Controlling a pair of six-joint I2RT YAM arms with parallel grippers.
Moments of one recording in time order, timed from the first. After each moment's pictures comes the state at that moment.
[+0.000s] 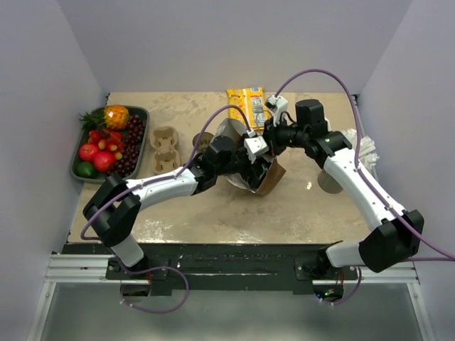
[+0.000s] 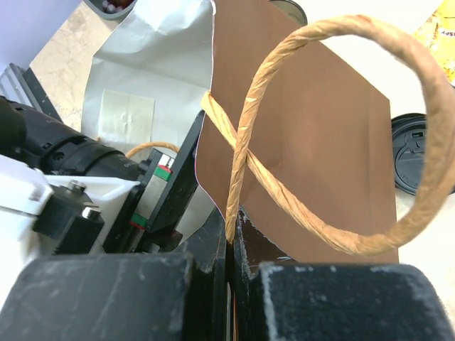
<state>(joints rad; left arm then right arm) -0.84 1.66 1.07 0.32 0.33 0.07 0.39 1.36 1.30 -0.52 -0.57 0.03</state>
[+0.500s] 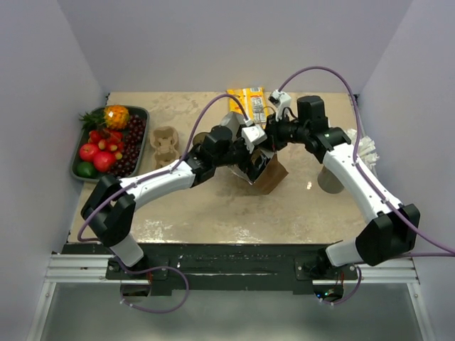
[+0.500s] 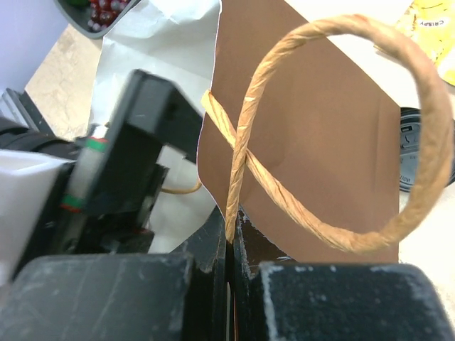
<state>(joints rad) -0.80 1.65 1.17 0.19 0.36 0.04 0.36 1.41 1.32 -0.50 -0.55 0.08</state>
